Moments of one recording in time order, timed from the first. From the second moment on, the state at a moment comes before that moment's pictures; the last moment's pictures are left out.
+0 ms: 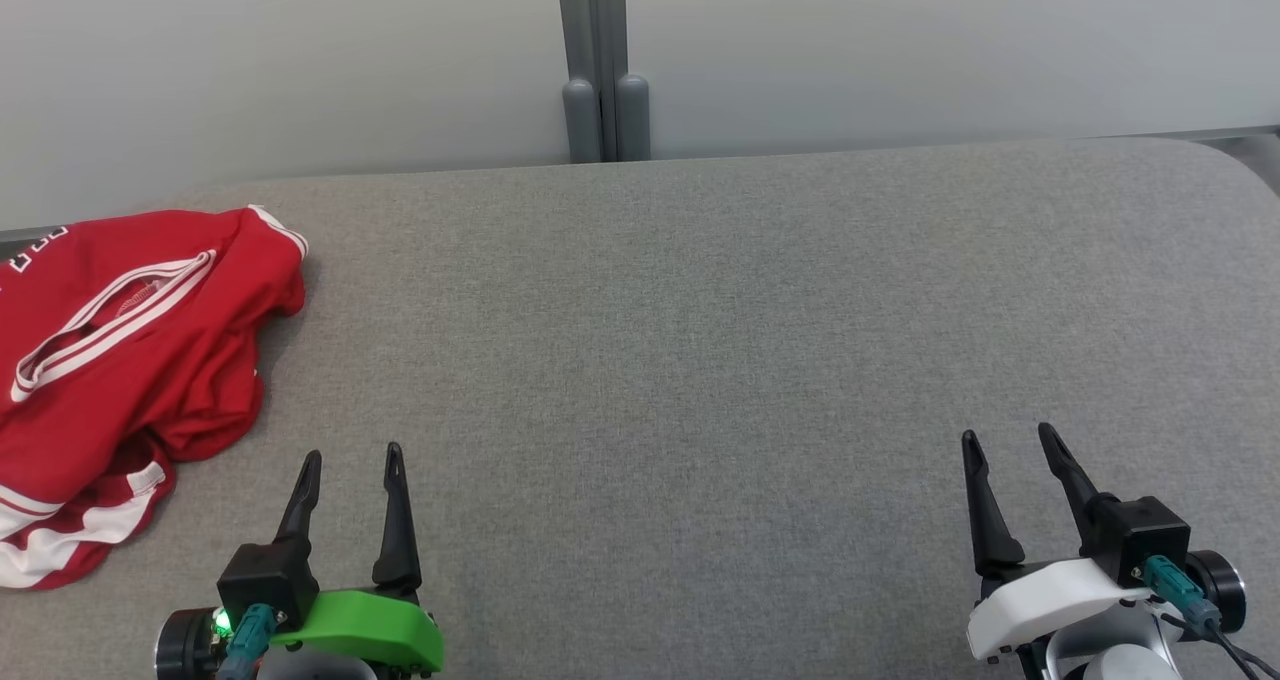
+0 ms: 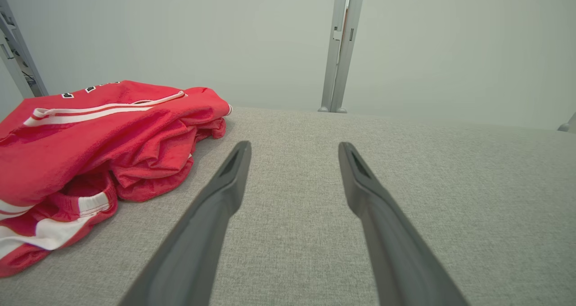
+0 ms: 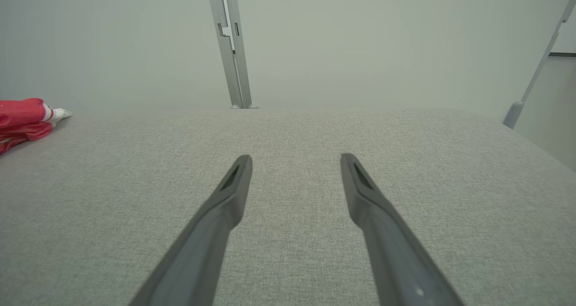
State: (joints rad) left arm -0.03 0.05 -0.09 0.26 -0.20 0.02 -0.26; right arm -0.01 -0.05 -0.02 0.24 0.08 0.13 -0.26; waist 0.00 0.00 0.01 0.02
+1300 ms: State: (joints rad) left arm 0.01 0.05 0.02 0.26 -0.17 0.02 -0.26; right arm 0.01 -0.05 0.03 0.24 0.11 0.13 -0.26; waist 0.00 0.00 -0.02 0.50
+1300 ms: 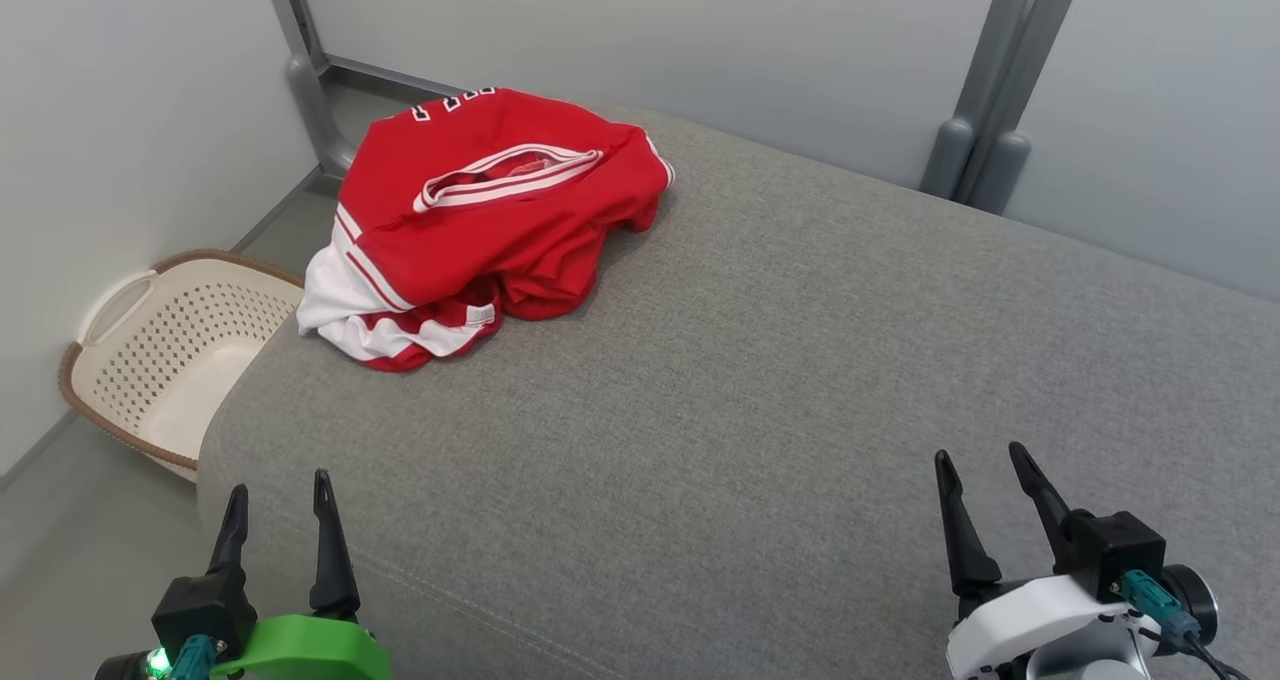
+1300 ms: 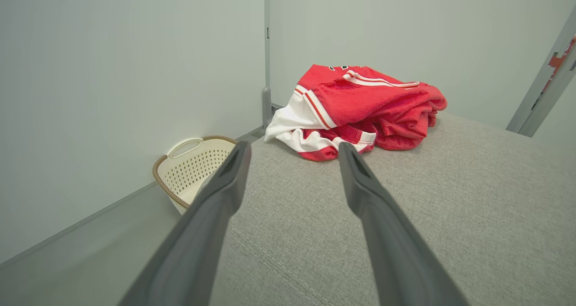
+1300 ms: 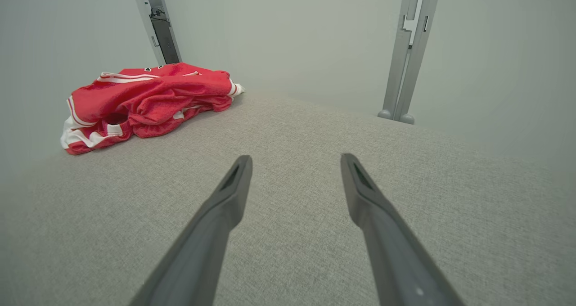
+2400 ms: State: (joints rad) left arm -0.72 0.24 0.13 0.92 -0.36 -0.10 -0.14; right arm -0.12 -0.05 0.17 0.17 -0.06 0.13 -0.26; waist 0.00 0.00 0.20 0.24
